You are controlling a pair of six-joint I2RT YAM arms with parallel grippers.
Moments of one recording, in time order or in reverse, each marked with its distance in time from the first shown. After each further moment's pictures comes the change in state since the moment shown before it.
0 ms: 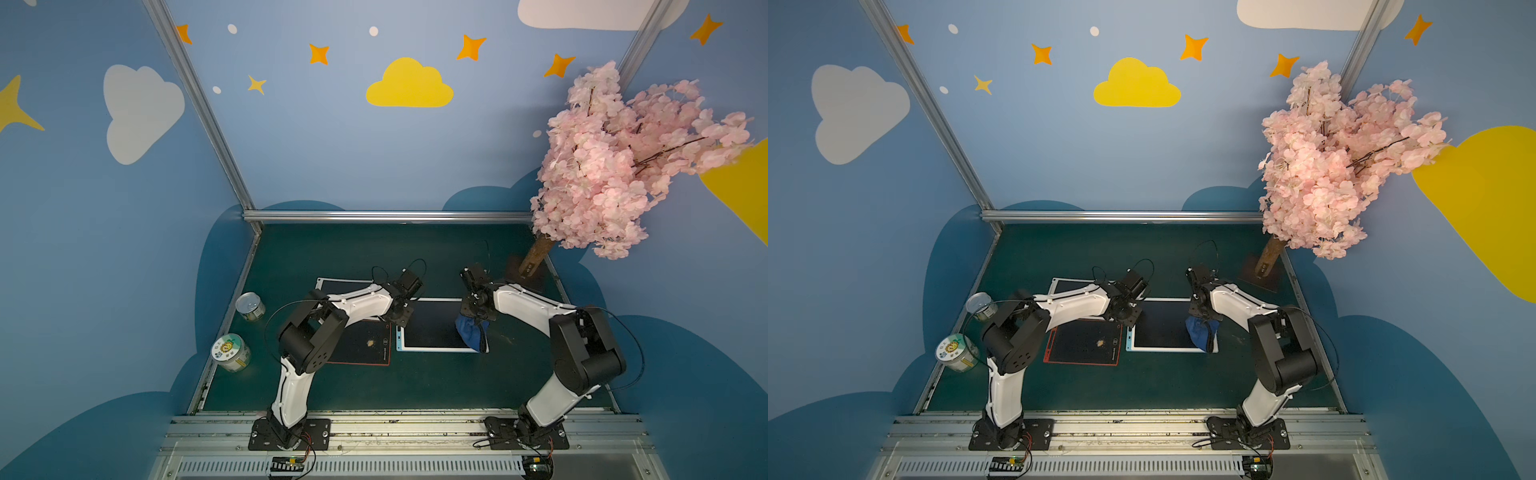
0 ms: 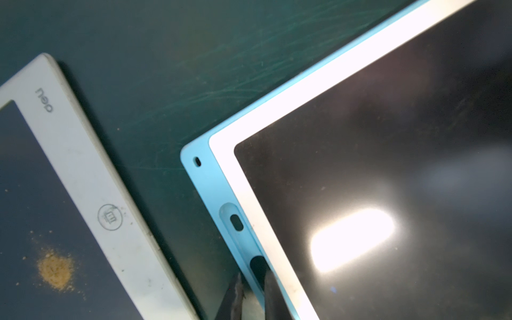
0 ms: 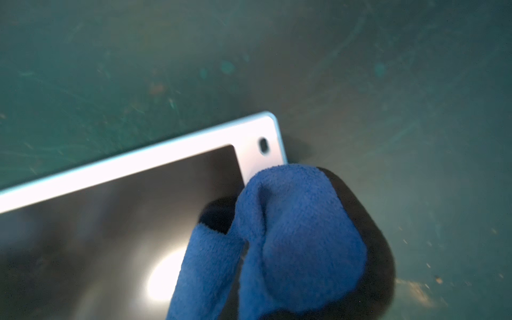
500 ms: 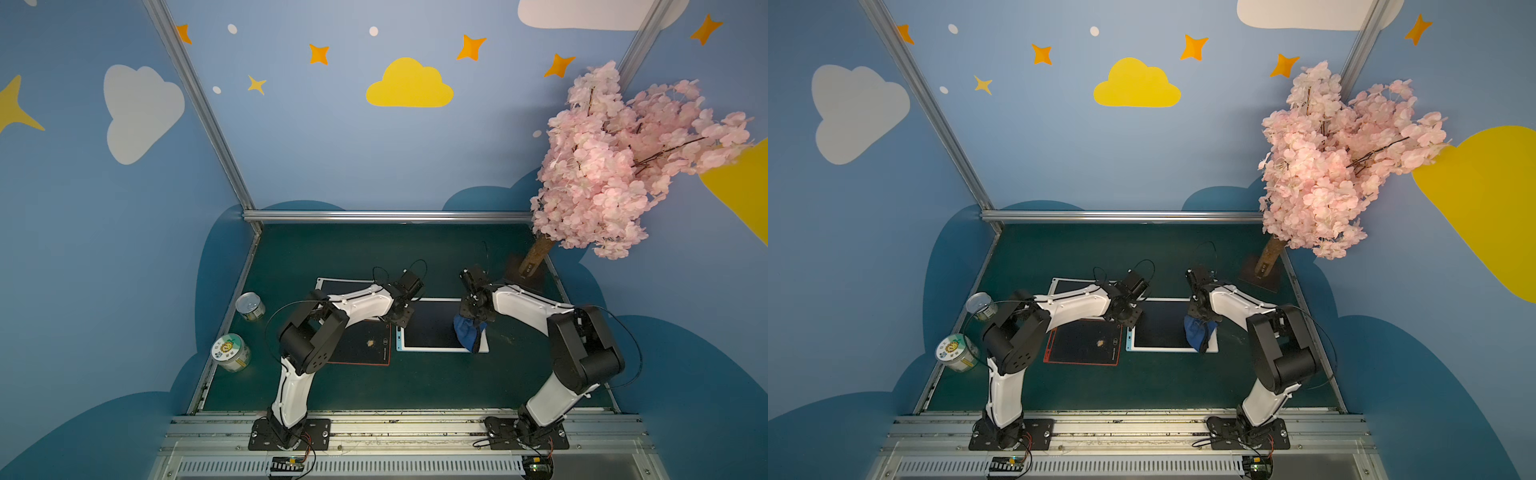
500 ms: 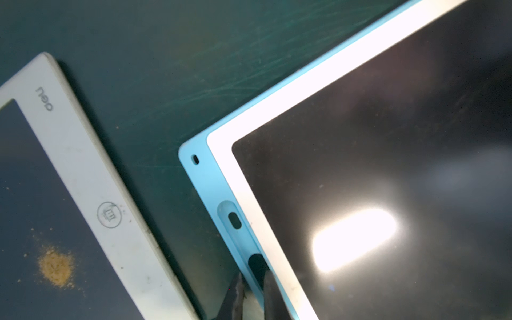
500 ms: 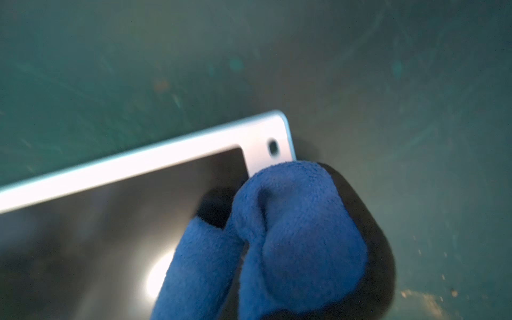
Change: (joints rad) left arm -0.007 0.000 0.000 -0.004 -0.009 -0.004; right arm -0.001 -0.072 -0.107 0.030 -0.023 -0.007
